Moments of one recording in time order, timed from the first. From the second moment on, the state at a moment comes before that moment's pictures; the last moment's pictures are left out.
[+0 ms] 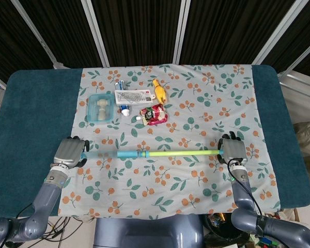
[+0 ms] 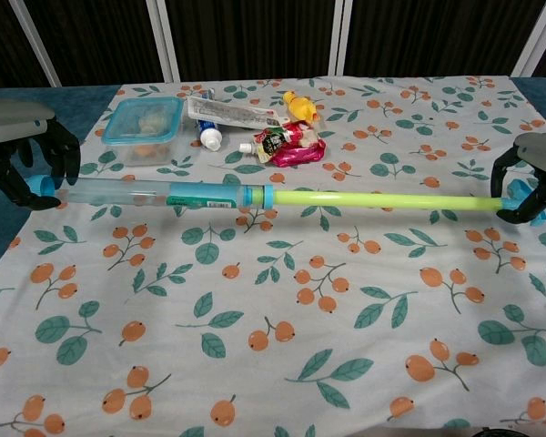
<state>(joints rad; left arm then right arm) -0.74 -1.31 -0.06 -1.89 0.69 1.16 0.72 0.61 -1.53 0.21 -1.52 -0.68 1.15 -0.64</state>
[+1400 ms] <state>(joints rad) -0.75 -1.33 -0.07 -1.90 0.68 1.18 0.72 0.62 -1.54 0.21 -1.57 -0.69 1.18 -0.65</state>
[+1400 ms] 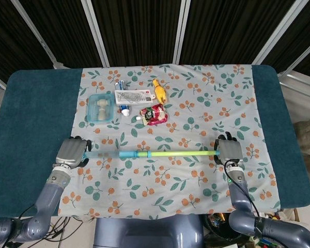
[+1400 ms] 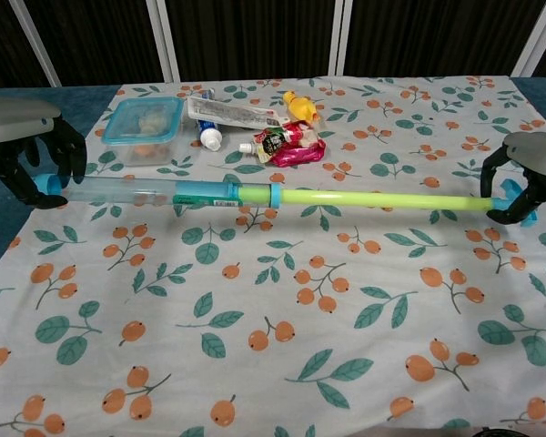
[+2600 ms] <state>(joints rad) -0.84 -1.53 -0.16 -1.93 0.57 1.31 0.87 0.66 -1.57 0.20 -1.72 -0.75 1.23 -0.70</state>
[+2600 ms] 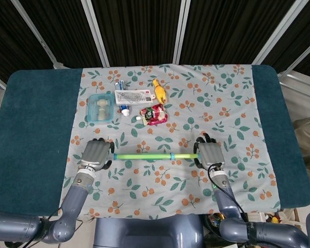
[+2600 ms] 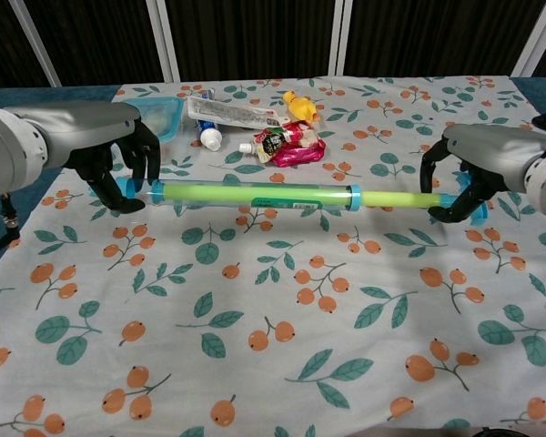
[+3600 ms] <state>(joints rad) -0.70 -1.34 -0.06 -2.00 0.81 1.34 0.66 0.59 -1.40 0.11 -1.79 -0.83 1.27 -0.66</state>
